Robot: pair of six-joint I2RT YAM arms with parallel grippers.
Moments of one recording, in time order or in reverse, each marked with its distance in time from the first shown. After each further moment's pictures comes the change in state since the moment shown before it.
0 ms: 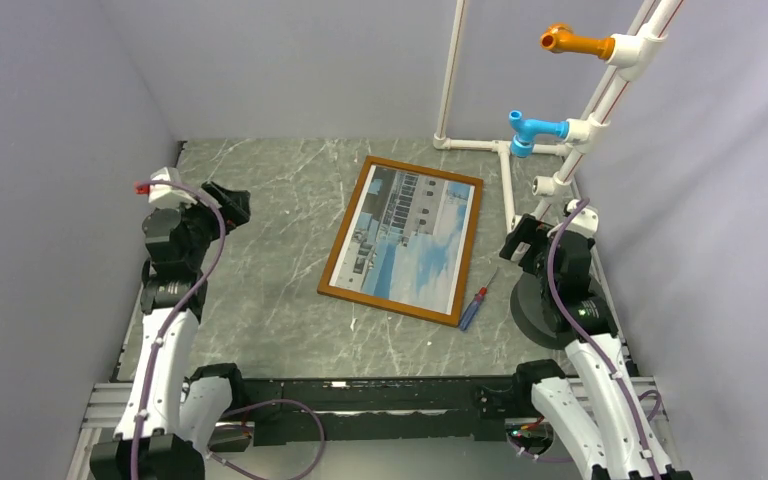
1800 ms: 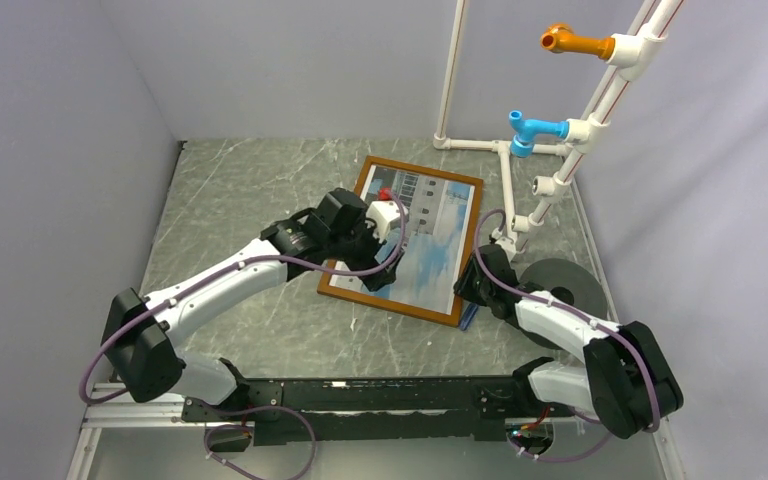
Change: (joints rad) left arm -0.929 0.590 0.502 -0.489 0.121 0.553; right arm 0.277 0.526 -0.266 0.360 -0.126 0.330
